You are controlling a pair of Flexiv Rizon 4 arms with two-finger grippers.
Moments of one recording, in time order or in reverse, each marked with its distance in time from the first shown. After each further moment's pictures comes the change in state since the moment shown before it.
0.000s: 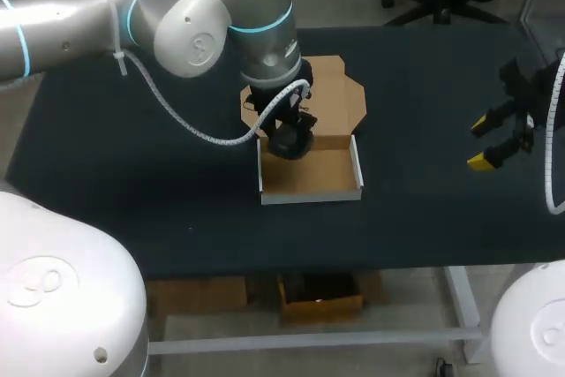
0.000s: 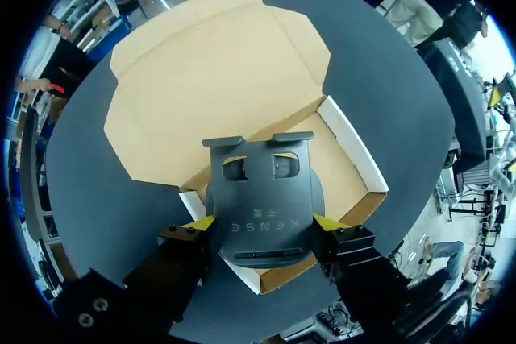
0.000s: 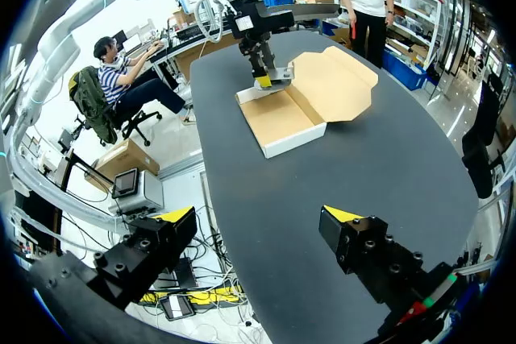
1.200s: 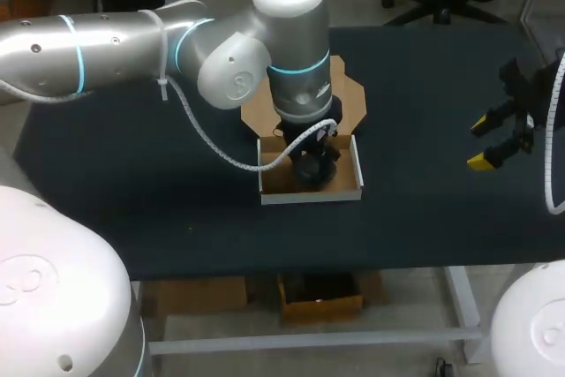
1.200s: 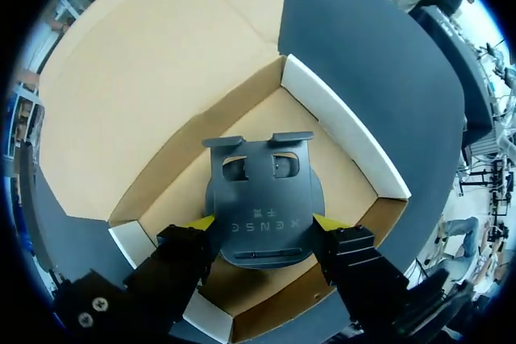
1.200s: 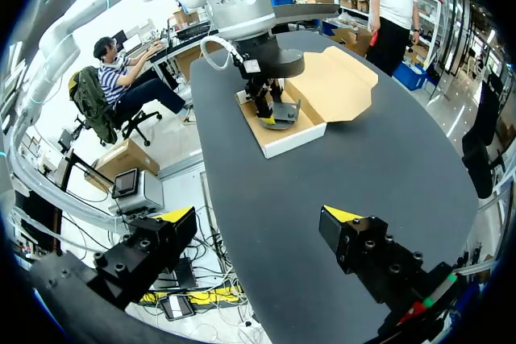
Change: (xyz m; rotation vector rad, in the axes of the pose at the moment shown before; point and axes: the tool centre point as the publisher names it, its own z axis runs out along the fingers) left arm 0.036 -0.001 0.072 -0.037 -0.018 0.141; right arm 0.000 0.000 0.000 0.000 0.000 0.000
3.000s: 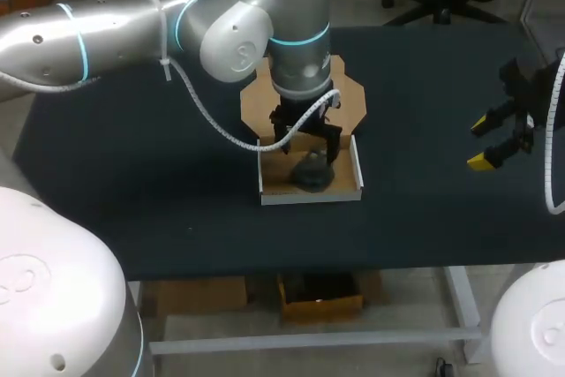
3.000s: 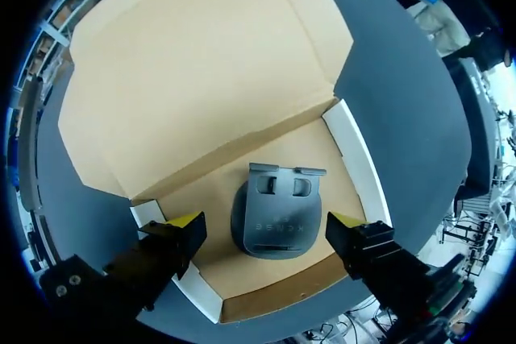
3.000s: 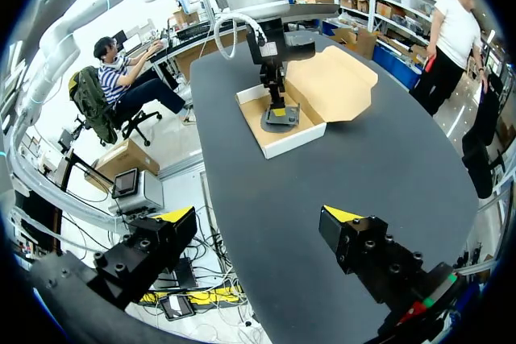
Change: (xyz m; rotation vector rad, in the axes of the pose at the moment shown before) left arm -0.014 -0.013 -0.023 -0.045 0.005 -0.275; right arm 0.000 0.000 0.000 0.000 0.000 0.000
